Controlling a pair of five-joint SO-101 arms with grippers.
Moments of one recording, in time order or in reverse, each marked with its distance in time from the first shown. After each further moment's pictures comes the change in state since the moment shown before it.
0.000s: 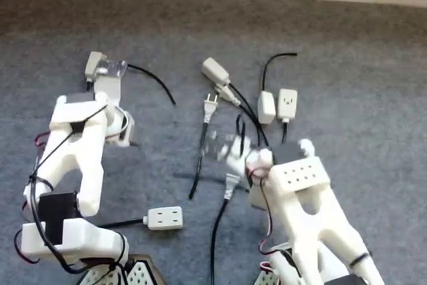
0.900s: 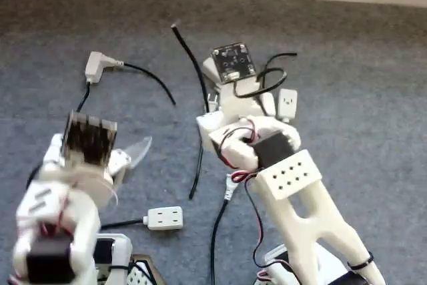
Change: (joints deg) left arm 6.0 -86.3 24.4 8.5 -4.1; right arm -12.4 0.1 -14.2 -24.3 -58.8
